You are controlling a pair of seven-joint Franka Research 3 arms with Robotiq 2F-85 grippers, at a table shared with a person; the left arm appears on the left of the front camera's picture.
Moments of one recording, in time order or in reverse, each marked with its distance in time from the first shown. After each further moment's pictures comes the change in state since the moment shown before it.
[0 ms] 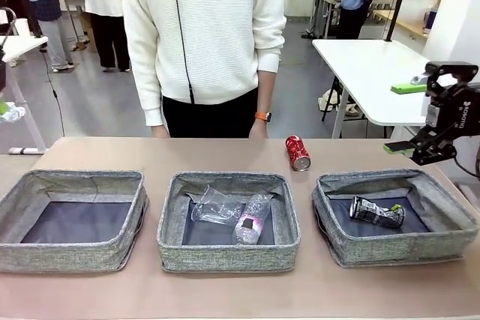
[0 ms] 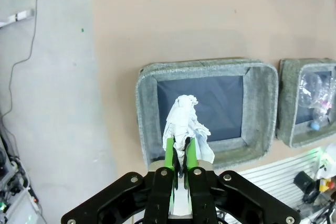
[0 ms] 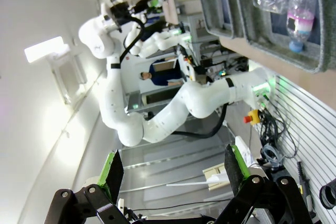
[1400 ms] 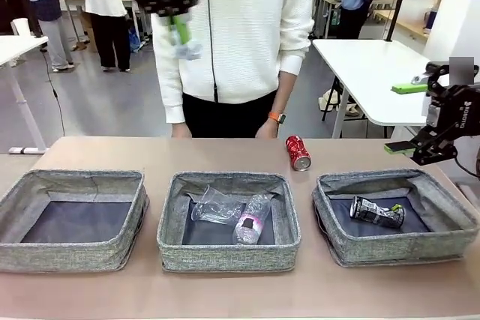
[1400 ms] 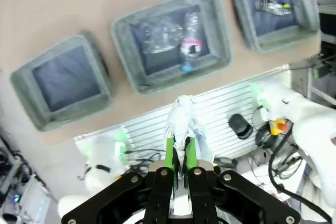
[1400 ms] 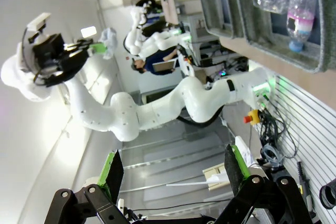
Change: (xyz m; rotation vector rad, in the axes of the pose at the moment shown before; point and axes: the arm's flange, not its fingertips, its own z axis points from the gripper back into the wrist) left arm -0.003 -0.404 0.109 -0.068 0.215 -0.205; right arm 0.000 0.000 0.000 0.000 0.000 0.000
